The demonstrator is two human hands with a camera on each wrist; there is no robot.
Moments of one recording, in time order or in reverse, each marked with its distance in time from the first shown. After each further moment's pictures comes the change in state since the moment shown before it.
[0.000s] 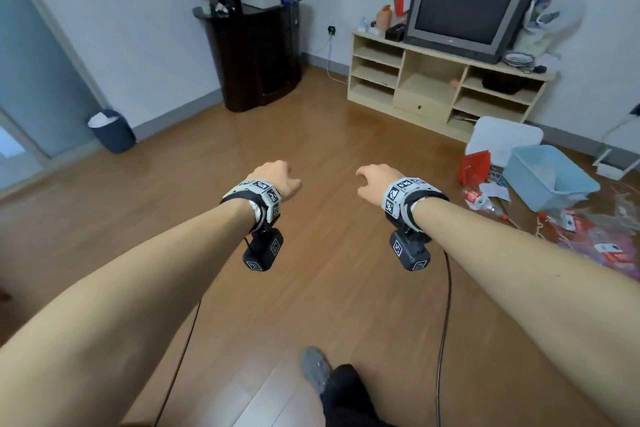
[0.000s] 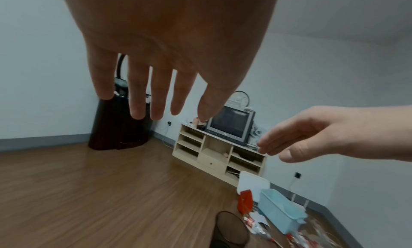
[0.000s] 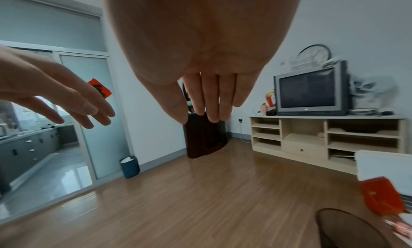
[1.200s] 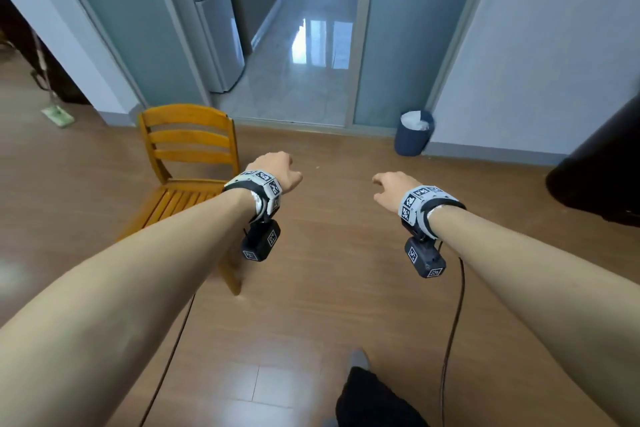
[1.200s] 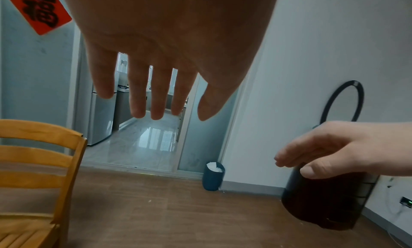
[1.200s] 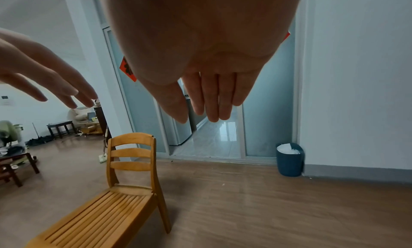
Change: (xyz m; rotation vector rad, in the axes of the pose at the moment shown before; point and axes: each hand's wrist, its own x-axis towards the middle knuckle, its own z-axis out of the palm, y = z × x) left_hand 0.269 -0.884 -0.282 -0.113 0.164 -0.972; right_hand 0.553 -0.969 0.088 -0.331 -0.256 -0.959
